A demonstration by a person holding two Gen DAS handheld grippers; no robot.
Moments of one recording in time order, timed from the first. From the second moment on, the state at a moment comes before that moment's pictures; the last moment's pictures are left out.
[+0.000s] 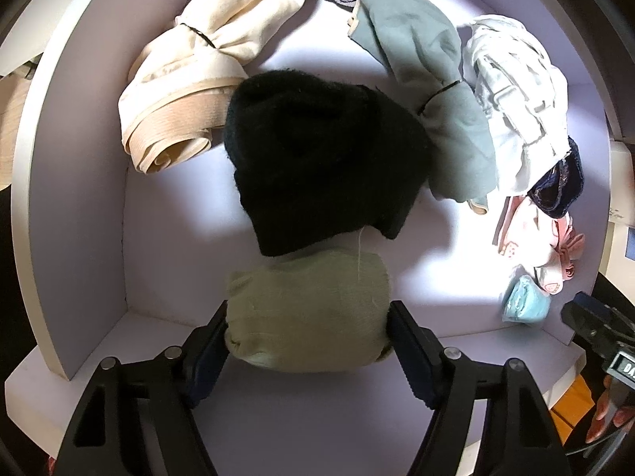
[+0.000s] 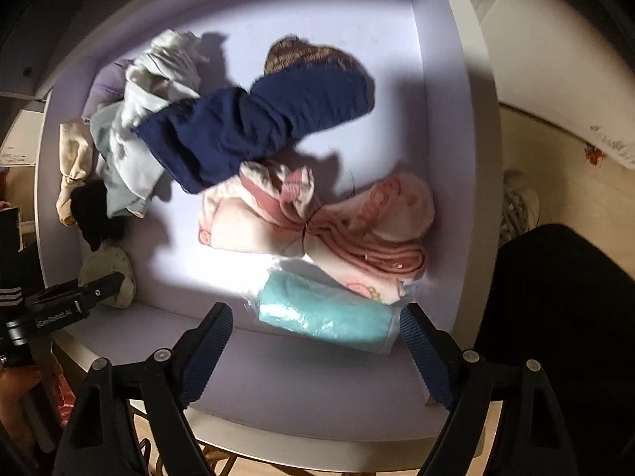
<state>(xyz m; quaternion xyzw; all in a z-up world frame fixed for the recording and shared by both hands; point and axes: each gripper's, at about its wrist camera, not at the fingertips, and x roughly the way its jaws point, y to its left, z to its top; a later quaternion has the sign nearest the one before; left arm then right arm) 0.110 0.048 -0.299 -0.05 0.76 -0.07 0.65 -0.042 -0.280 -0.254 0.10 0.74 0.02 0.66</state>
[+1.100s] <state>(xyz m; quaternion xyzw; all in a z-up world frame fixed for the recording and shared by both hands) 0.114 0.062 -0.137 -0.08 0.67 -0.16 0.72 -0.043 -0.229 -0.301 0.07 0.77 0.03 0.64</state>
